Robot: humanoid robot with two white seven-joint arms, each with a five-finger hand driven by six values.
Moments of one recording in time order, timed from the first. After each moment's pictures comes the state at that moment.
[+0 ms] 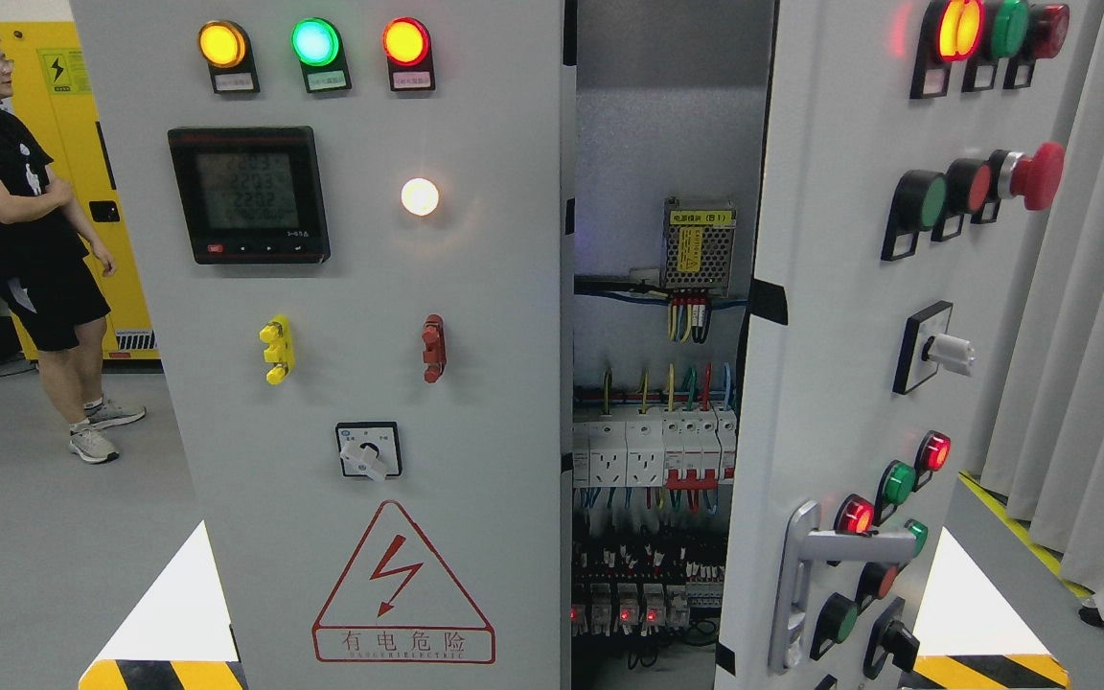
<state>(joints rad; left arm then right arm) 0.00 0.00 -0.06 -0.06 0.14 -0.13 -0.19 0.00 -0.04 0.07 -0.09 -0.11 0.05 0.00</state>
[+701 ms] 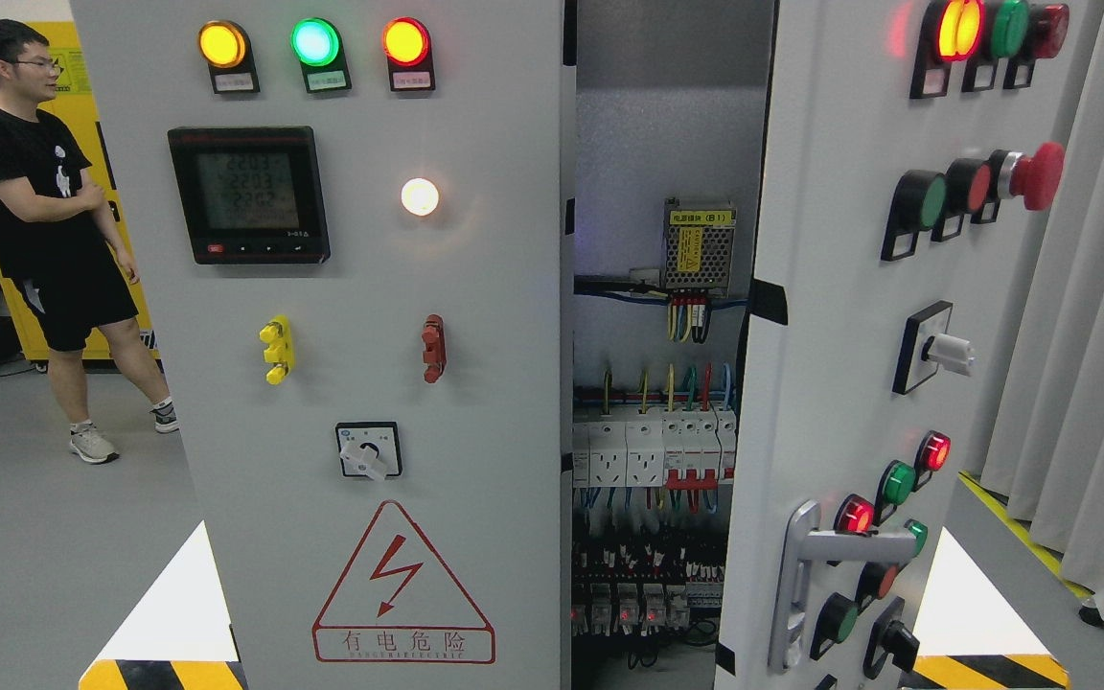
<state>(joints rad) 0.00 0.00 -0.06 -0.06 0.14 -0.12 -0.19 0.00 -0.04 0.08 -0.09 -0.11 0.05 0.00</state>
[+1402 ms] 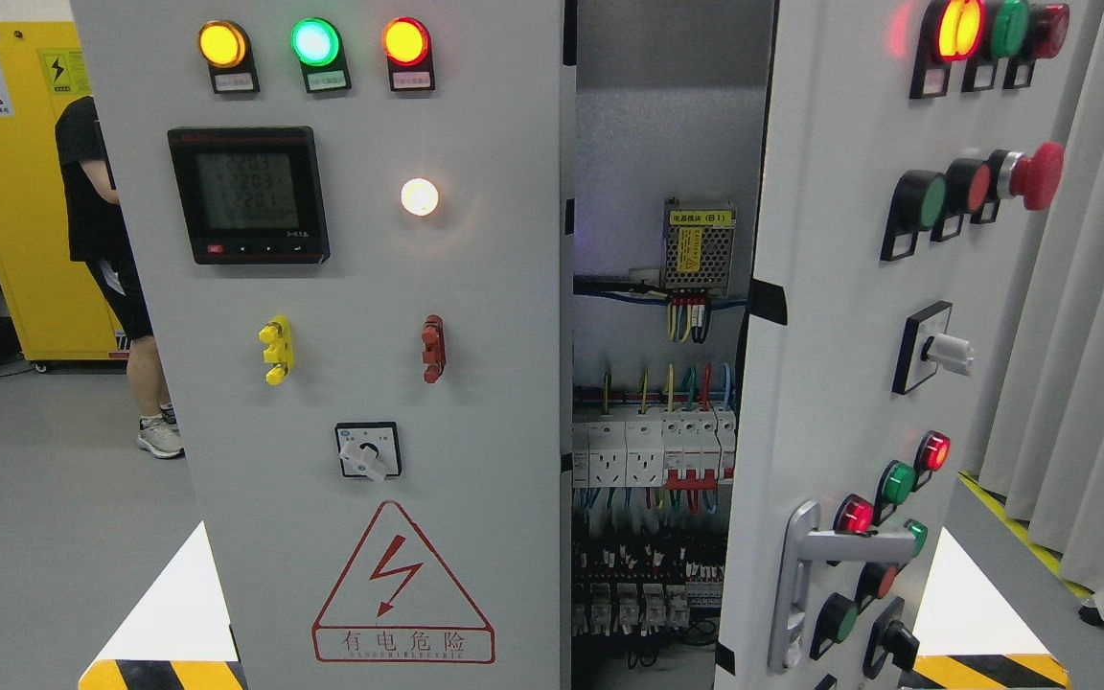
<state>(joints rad) -0.08 0.00 -0.06 -0.07 0.14 -0.53 -0.21 0.00 -0.05 0.09 -0.09 -0.11 0.05 0.00</state>
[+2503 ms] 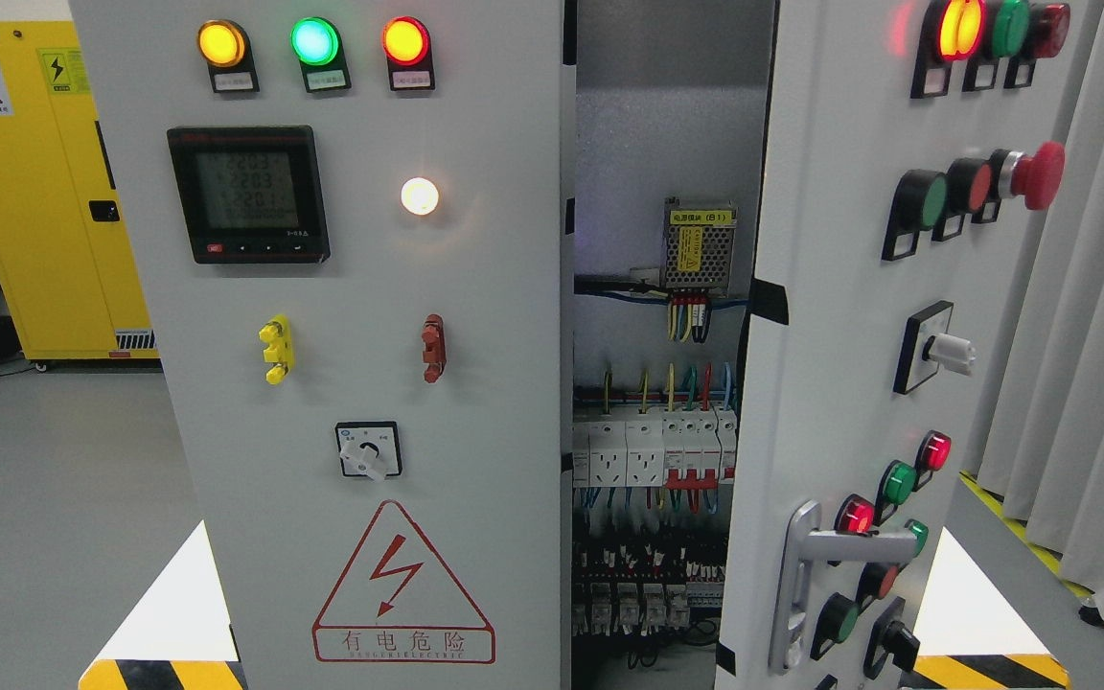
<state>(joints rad) -0.08 0.20 -0.25 -0.54 0.12 -0.58 -0.66 0.00 -0.05 0.09 -0.09 -0.11 0.05 0.00</state>
